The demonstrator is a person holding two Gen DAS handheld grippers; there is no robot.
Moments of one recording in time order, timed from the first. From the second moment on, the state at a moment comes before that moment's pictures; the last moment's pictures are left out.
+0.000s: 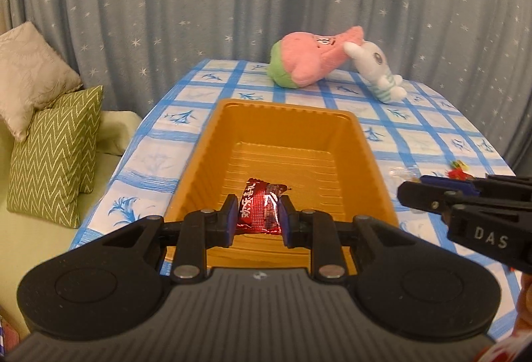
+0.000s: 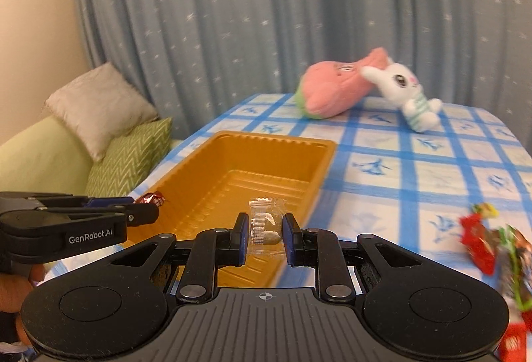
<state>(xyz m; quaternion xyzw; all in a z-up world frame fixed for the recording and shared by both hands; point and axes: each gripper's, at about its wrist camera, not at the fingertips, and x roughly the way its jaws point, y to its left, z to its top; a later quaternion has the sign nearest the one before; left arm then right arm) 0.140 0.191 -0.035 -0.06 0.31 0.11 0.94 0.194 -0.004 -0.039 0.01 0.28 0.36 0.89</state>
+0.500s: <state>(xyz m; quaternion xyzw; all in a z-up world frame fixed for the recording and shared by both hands) 0.158 0.202 -0.057 -0.08 0.33 0.12 0.93 0.215 0.025 -0.062 -0.02 0.30 0.39 0.87</state>
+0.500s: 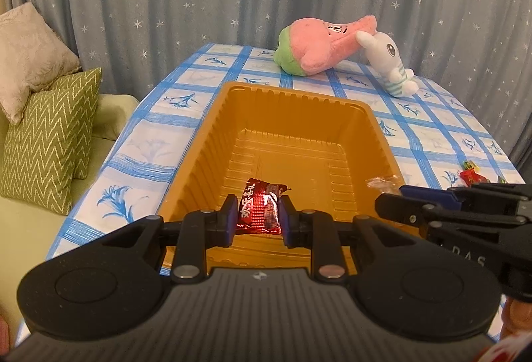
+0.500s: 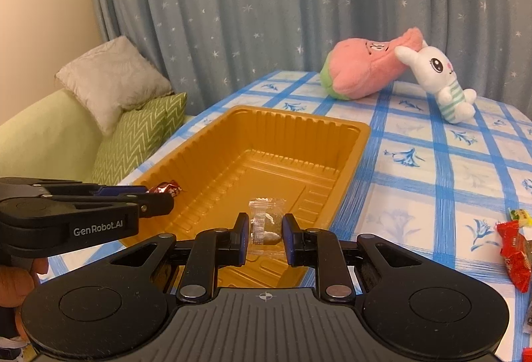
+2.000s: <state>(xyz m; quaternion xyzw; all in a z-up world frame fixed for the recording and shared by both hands) 0.112 0.124 -0.032 -0.09 0.28 0.06 0.95 0.154 -0.112 -0.039 0.01 0.25 0.23 0.94</state>
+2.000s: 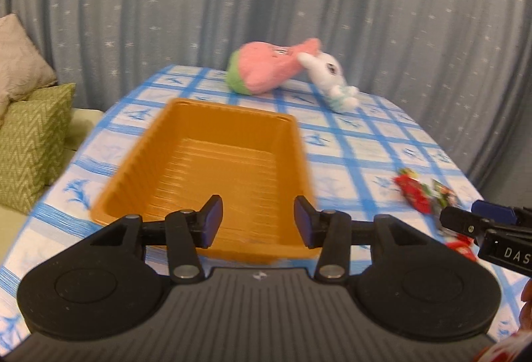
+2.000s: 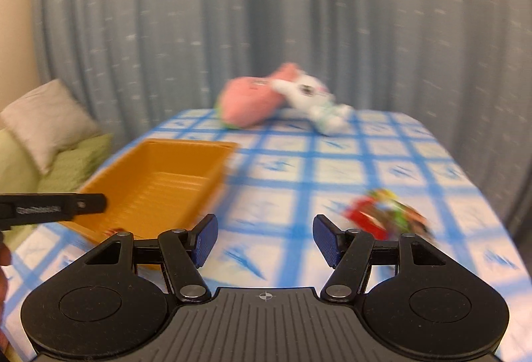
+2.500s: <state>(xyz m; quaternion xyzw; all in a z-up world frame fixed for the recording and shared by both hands) 0.101 0.017 -0.049 -0.09 0.32 -0.02 0.94 0.117 -0.240 -0.065 0.04 0.29 0.10 0.95</state>
